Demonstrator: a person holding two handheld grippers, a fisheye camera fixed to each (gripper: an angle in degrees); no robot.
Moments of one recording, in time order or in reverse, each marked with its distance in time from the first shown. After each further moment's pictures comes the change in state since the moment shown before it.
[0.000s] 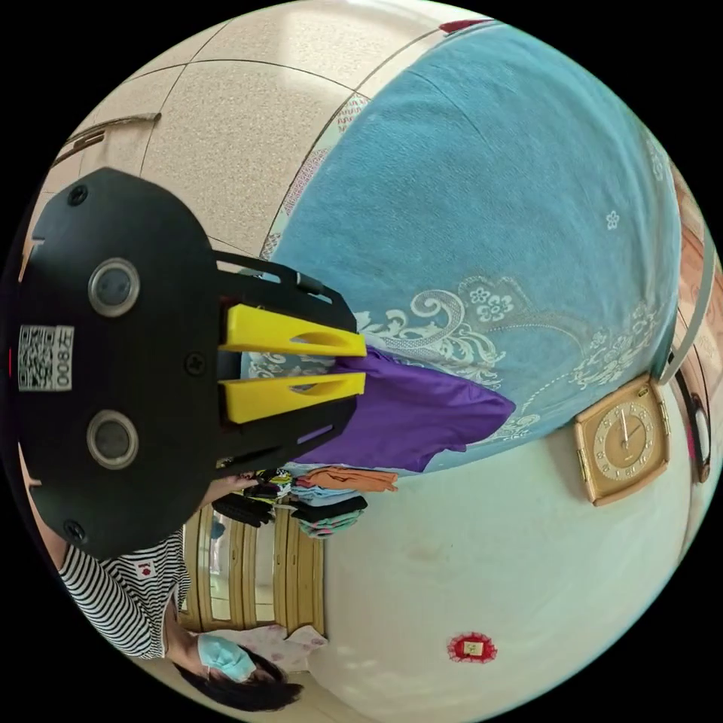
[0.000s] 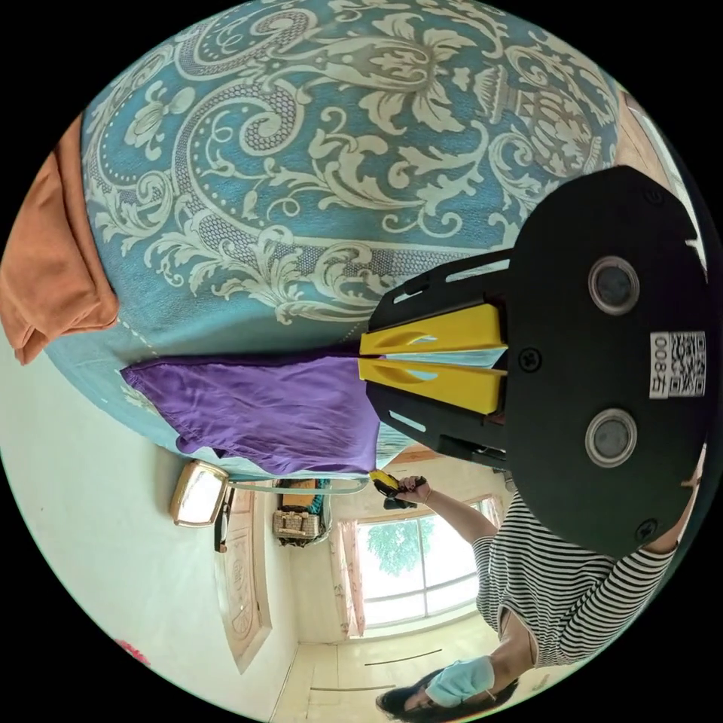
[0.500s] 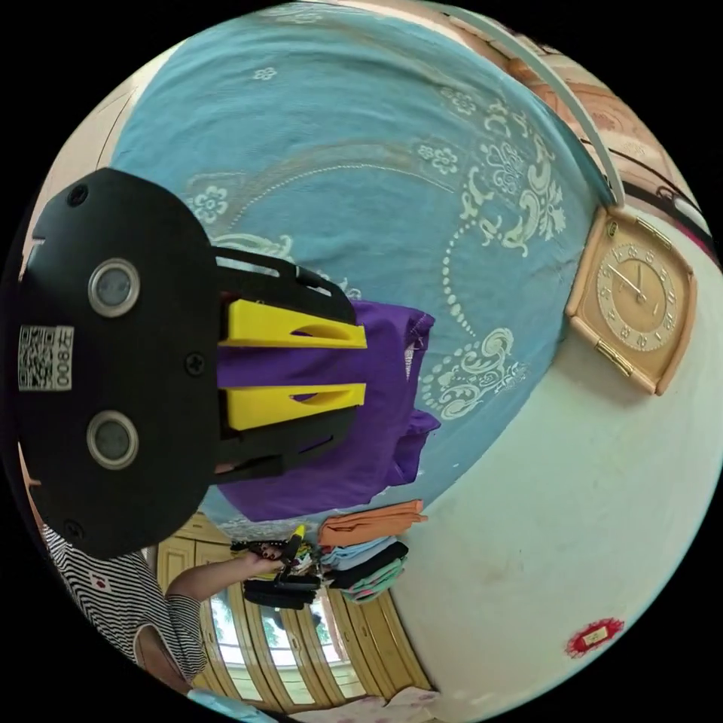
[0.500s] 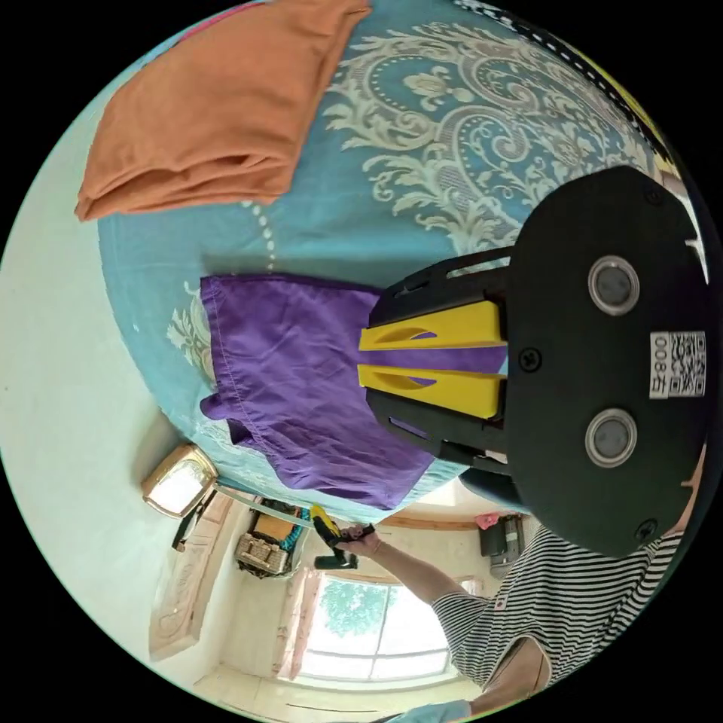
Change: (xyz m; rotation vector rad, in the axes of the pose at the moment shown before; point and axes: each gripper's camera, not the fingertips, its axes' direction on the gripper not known) left arm 0.166 -0.143 0.082 -0.037 -0.264 0.409; right arm -0.150 -0.091 -0.015 0.075 0.230 -0.218
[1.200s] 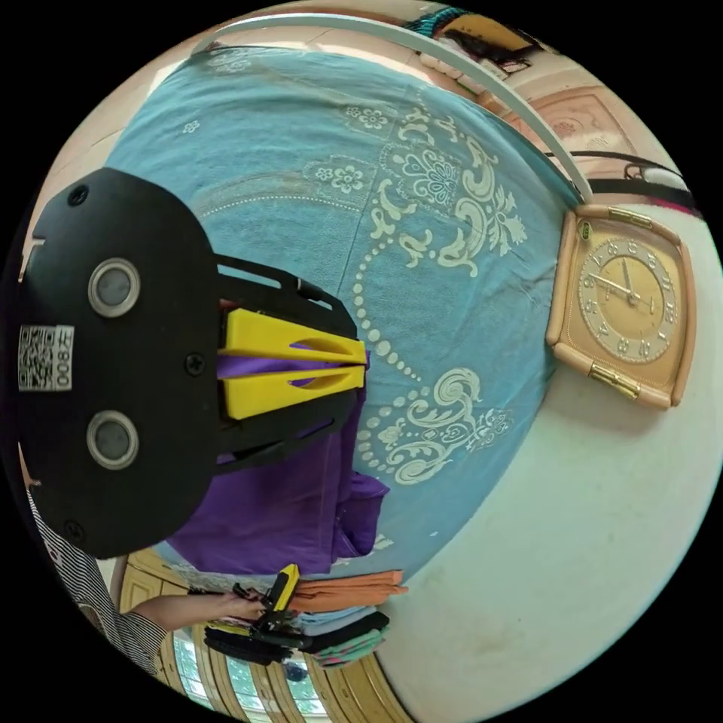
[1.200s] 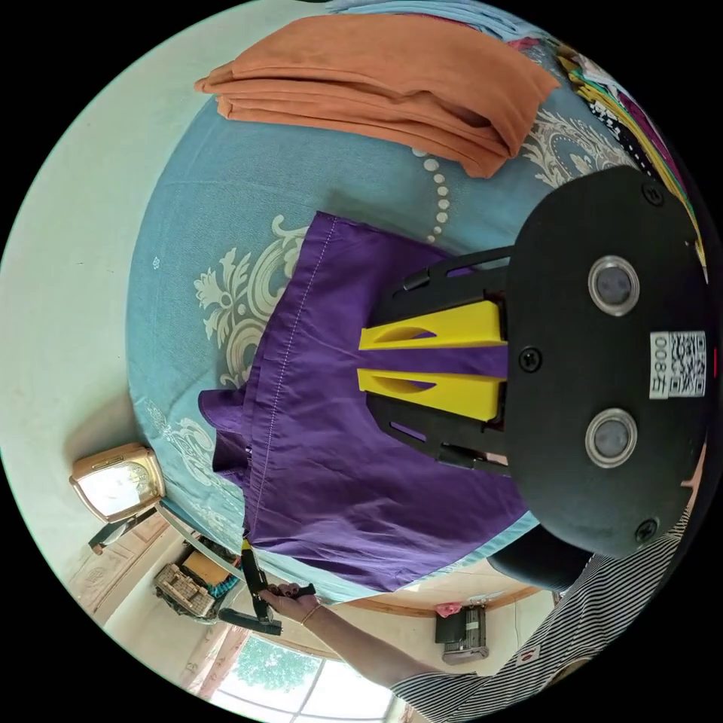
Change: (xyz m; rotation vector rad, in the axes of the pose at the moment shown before) left arm 0.069 -0.098 0.044 -0.007 -0.275 0.001; right arm -0.154 -0.146 0.052 -0.085 0.327 -0.259
